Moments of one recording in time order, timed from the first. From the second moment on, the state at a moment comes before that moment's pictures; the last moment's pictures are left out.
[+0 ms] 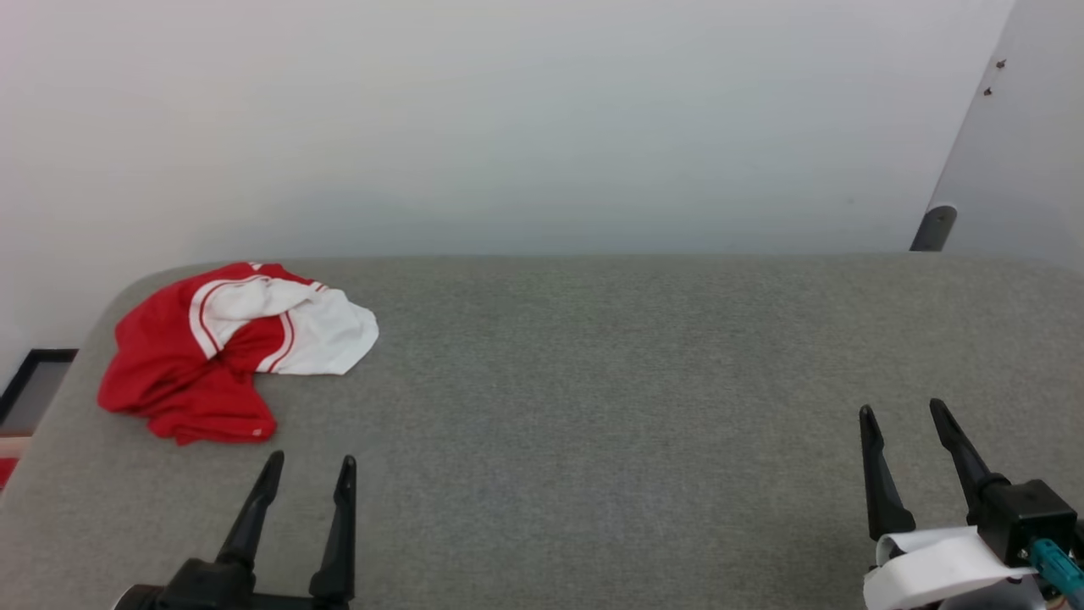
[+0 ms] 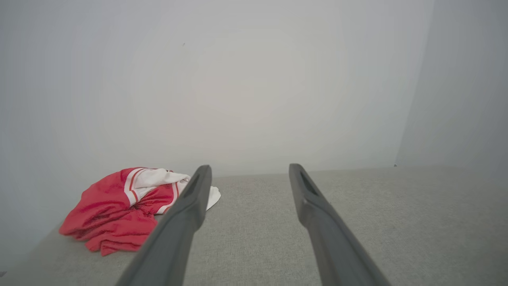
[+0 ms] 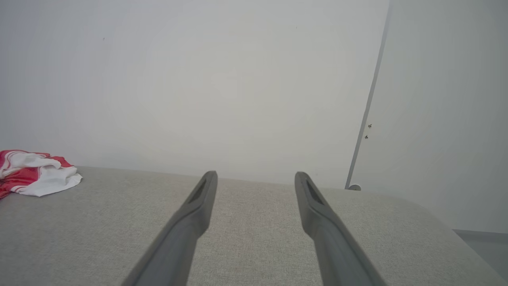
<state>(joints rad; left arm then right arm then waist) 0.10 0.13 0.01 -0.01 -0.14 -0.13 -0.26 -0.04 -0.05 -0.05 0.12 0.03 0.13 -0.21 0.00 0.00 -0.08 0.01</state>
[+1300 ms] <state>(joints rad) -0.17 0.32 0.10 0.08 -0.34 -0.12 0.09 -0.07 -0.05 0.10 0.15 0.05 0.13 -0.19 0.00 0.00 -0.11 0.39</state>
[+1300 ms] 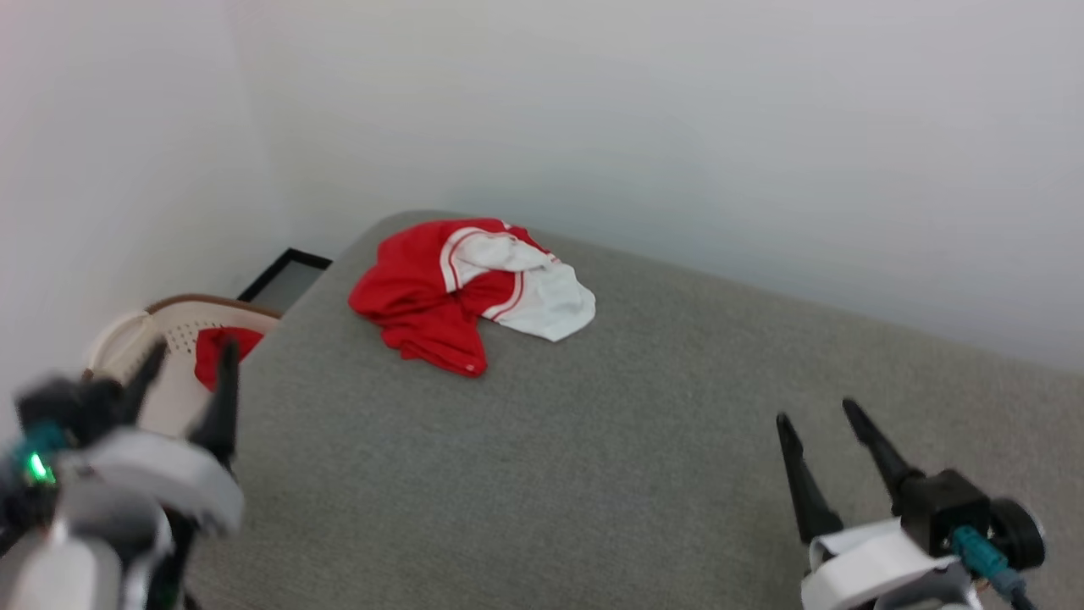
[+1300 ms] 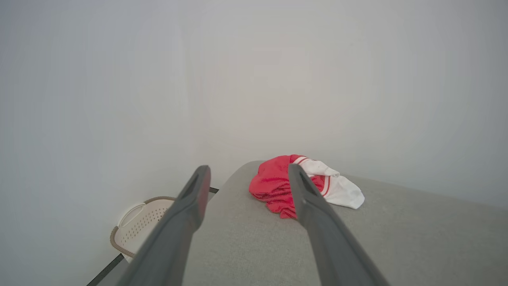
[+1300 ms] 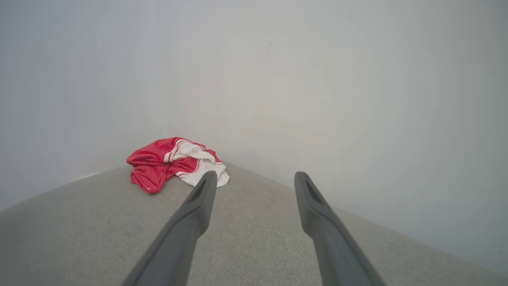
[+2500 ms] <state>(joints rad) -1.08 0.61 -0.09 0.82 -0.66 -0.12 0.72 -0.30 -0.09 0.11 -0.20 -0.04 0.13 -0.10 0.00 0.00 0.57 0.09</state>
